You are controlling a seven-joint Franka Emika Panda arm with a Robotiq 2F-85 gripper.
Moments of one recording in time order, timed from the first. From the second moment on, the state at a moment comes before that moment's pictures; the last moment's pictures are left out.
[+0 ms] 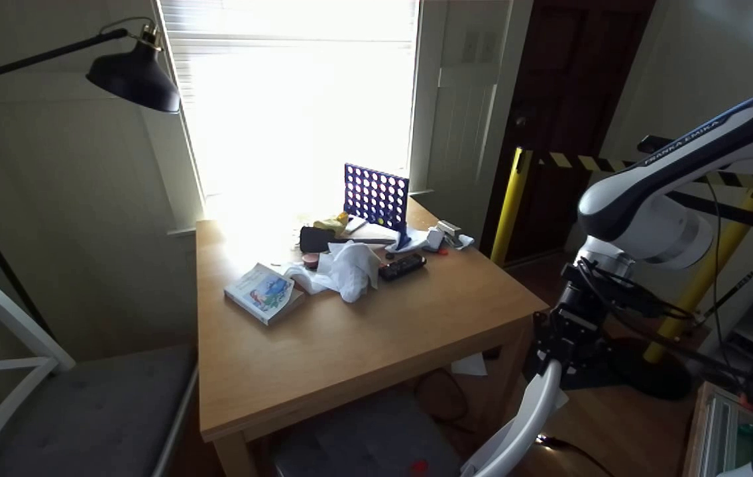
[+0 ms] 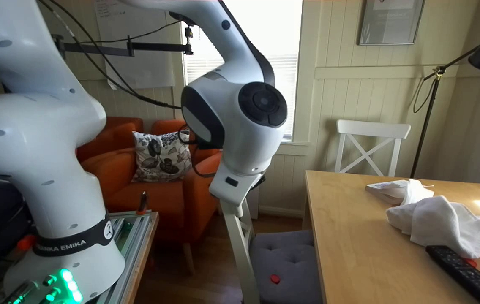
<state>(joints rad) -0.08 -0.19 -0.07 -2.79 0.90 2.20 0.49</state>
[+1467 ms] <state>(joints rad) -0.23 -0.19 -0.18 -2.75 0.60 2.10 0.42</state>
